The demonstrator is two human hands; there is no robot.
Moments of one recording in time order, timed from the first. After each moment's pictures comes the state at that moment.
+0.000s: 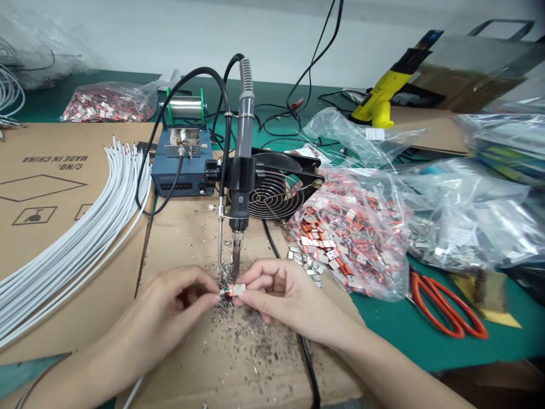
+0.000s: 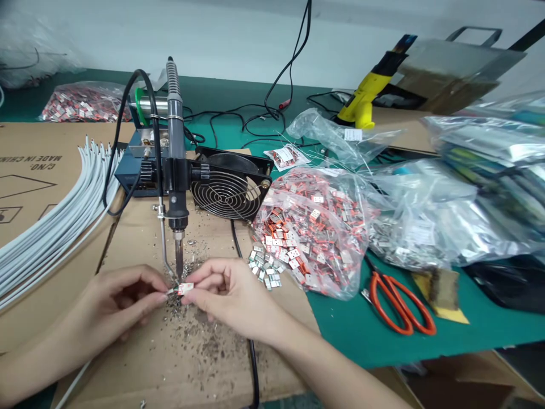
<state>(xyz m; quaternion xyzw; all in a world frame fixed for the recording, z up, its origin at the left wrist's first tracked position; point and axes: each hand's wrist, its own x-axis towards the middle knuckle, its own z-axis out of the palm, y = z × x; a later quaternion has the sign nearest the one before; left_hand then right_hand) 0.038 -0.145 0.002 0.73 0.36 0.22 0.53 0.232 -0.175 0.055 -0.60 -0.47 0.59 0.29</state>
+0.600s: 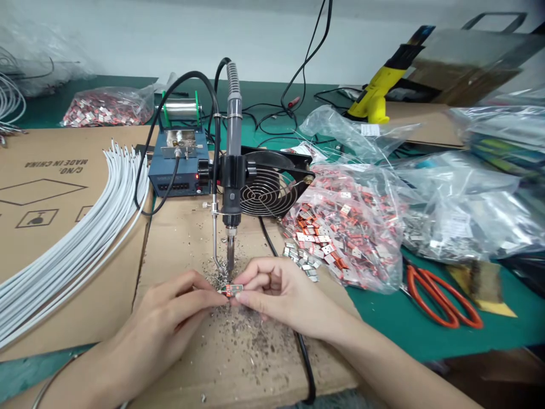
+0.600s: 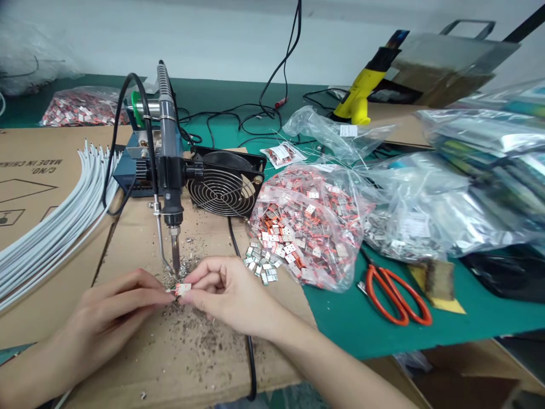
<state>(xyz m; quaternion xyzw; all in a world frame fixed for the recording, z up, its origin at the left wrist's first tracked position) 0.035 -0.156 -0.010 0.85 0.23 0.35 0.32 0.233 -0.180 0.056 -0.59 -0.48 0.59 0.28</state>
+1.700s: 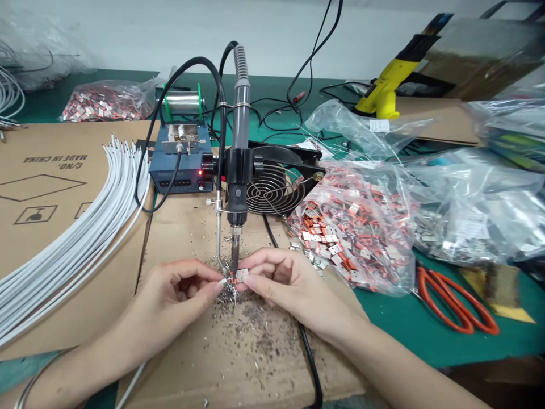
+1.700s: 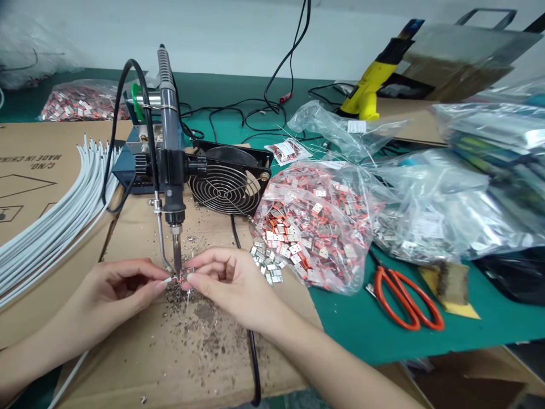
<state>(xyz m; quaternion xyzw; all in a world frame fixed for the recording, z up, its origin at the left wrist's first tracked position) 0.049 -0.144 0.009 0.65 0.36 0.32 0.58 0.234 -0.174 0.057 -0.54 -0.47 0.59 0.37</state>
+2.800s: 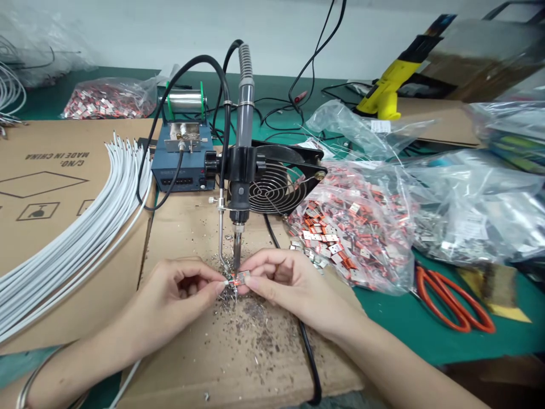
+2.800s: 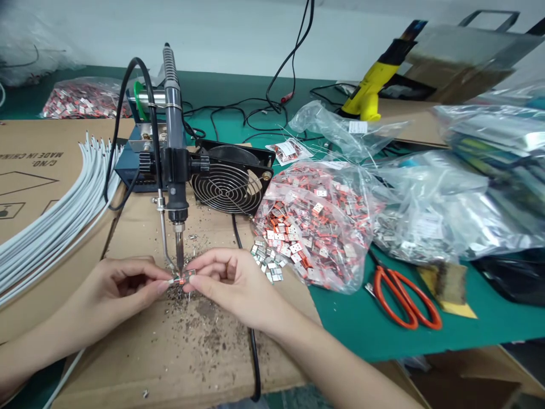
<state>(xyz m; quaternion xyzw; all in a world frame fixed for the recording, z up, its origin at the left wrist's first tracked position) 0.047 -0.144 0.008 0.66 0.35 0.31 0.59 0.235 -0.176 0.056 -0.56 -0.50 0.57 0.33</state>
